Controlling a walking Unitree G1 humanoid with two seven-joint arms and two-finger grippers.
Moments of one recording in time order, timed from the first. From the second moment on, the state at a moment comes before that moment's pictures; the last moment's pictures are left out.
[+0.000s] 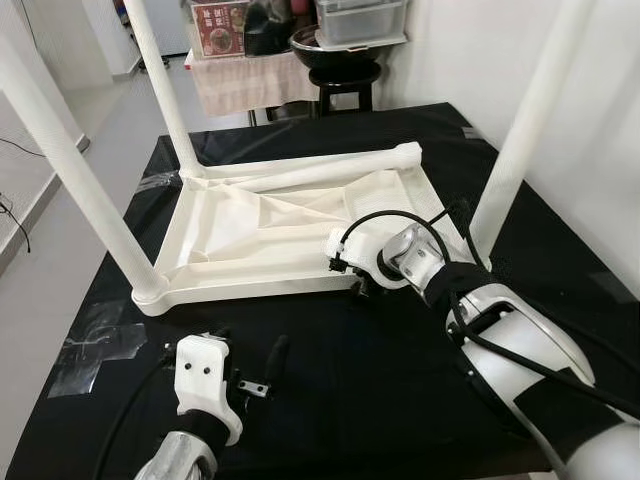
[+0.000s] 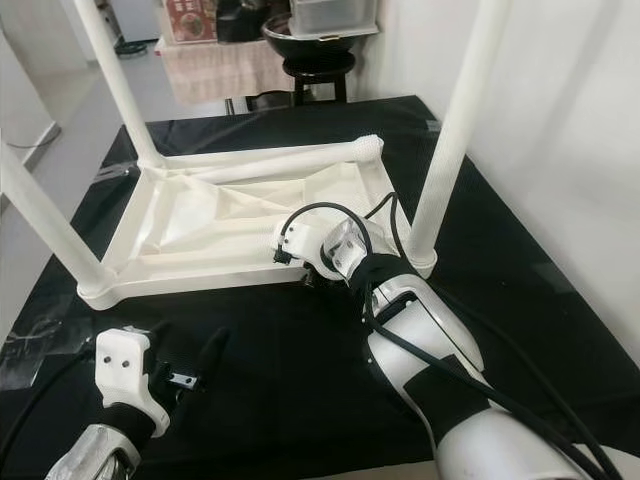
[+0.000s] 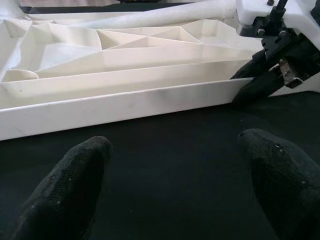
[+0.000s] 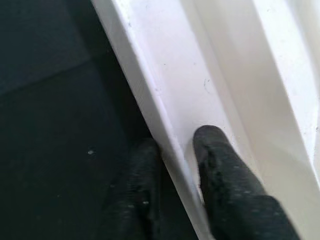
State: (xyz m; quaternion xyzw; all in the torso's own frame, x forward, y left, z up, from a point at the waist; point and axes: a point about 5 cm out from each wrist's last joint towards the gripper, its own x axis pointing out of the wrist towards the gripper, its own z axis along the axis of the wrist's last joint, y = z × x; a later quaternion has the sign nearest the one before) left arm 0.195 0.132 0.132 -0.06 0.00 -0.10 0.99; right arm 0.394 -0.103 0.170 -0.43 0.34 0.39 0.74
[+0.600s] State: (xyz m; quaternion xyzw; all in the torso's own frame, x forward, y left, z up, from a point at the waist) left arm 0.200 0.135 0.136 -0.06 -0.01 -0.10 0.99; right arm 0.355 -0.043 0.155 -0.18 0.42 0.53 0.71
